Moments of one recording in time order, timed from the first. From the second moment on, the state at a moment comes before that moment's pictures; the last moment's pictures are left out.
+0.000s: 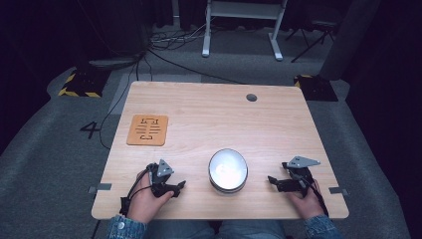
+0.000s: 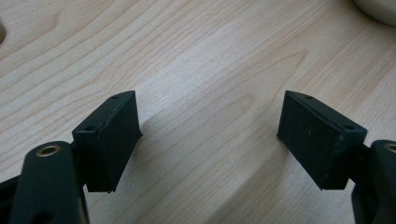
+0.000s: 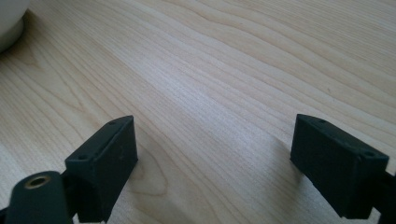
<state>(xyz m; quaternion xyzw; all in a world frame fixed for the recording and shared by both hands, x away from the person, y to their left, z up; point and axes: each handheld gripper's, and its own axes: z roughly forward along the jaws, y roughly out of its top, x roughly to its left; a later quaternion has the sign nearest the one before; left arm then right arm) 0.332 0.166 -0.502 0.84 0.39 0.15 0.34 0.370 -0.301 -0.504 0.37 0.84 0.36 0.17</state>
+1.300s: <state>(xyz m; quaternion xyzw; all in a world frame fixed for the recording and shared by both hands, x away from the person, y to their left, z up) 0.316 0.155 -0.443 0.84 0.40 0.13 0.34 0.370 -0.301 -0.504 0.37 0.84 0.36 0.17</state>
